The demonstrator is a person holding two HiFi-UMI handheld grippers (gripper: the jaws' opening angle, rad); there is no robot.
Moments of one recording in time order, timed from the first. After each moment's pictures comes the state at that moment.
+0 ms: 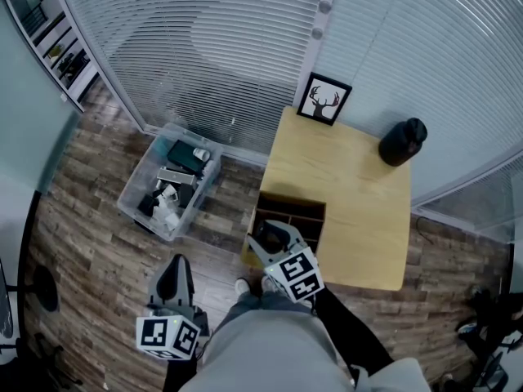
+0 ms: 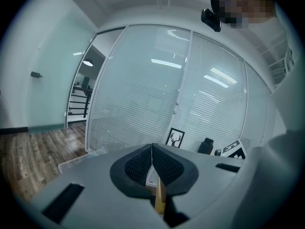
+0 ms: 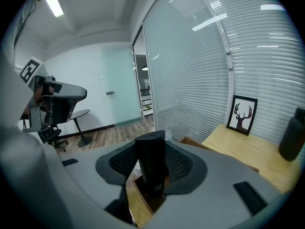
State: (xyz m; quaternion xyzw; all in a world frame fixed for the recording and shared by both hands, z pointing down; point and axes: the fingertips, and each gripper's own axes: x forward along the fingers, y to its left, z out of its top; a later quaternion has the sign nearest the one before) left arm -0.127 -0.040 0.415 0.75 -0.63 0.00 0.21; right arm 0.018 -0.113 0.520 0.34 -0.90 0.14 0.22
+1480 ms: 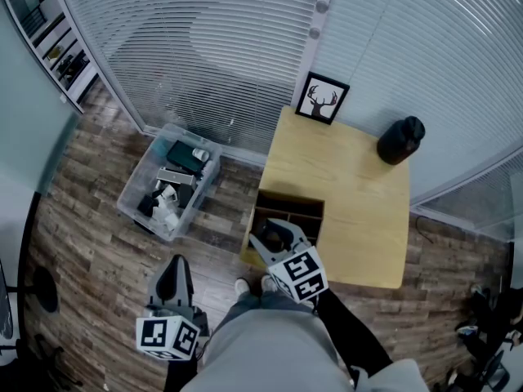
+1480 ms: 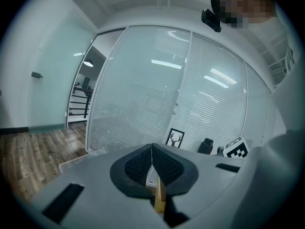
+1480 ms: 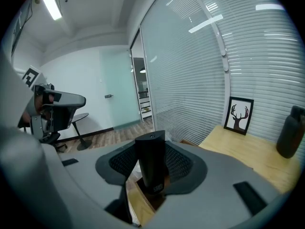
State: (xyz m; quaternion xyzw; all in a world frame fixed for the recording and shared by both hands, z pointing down) left arm -0.127 -0.034 0.414 0.75 -0.63 0.00 0.21; right arm 0.028 -0.114 0.509 0.36 -0.90 0.14 0.20
